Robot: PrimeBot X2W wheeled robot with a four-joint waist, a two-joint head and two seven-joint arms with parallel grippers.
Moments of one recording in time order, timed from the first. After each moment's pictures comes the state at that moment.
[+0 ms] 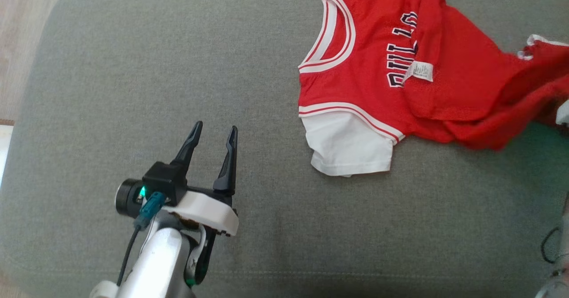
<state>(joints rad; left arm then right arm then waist) -0.21 0.04 -0.35 0.26 -0.18 0.04 -0.25 -0.66 -0.17 -0.52 0.63 -0.22 0.13 -0.05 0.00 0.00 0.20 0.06</state>
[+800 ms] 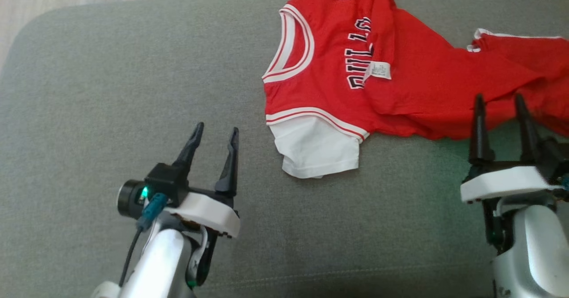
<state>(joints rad) -0.21 0.04 -0.35 0.25 -0.18 0.04 -0.25 -0.24 -0.05 -0.15 0.26 0.04 0.13 -0.18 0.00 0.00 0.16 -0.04</state>
